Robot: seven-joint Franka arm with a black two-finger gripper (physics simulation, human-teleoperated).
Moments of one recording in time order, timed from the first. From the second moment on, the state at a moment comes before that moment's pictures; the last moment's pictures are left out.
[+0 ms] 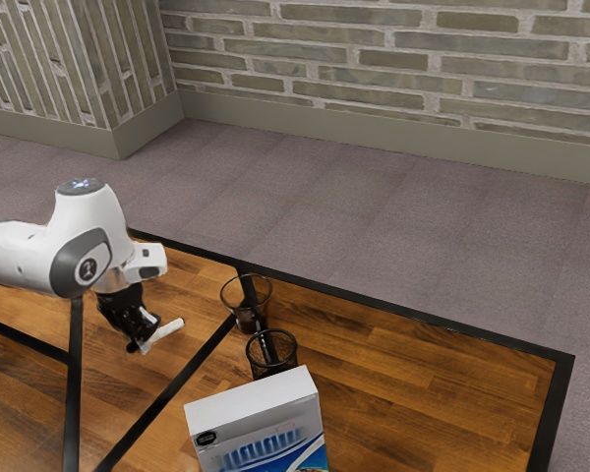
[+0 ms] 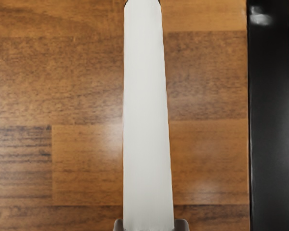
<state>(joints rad) -0.12 -0.02 0.27 -2.50 0.03 2.48 0.14</state>
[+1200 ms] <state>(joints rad) -0.13 -0.03 -0.16 -2.14 0.05 1.99 -0.06</state>
